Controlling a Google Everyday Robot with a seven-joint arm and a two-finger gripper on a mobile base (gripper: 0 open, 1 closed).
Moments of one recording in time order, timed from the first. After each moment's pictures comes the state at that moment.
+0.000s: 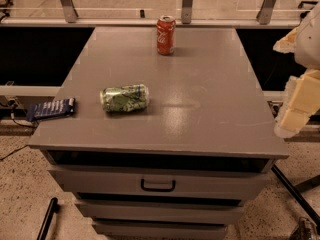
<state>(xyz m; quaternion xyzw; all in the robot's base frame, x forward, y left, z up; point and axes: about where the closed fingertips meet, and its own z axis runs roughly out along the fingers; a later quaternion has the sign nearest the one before) 0.438 -0.216 0.978 -0.60 0.78 -0.04 0.16</state>
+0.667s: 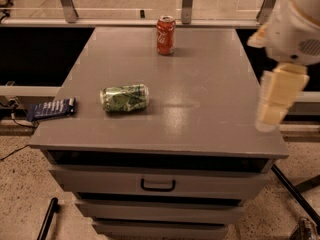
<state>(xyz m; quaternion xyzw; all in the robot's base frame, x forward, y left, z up) 0.451 -0.172 0.979 -0.66 0.74 -0.04 0.14</state>
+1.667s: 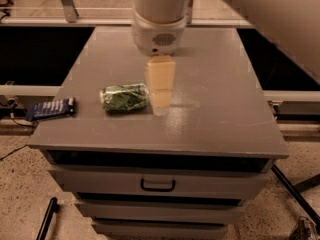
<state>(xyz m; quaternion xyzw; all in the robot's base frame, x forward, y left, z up) 0.508 0.012 0.952 -0.79 0.61 -0.03 0.11</state>
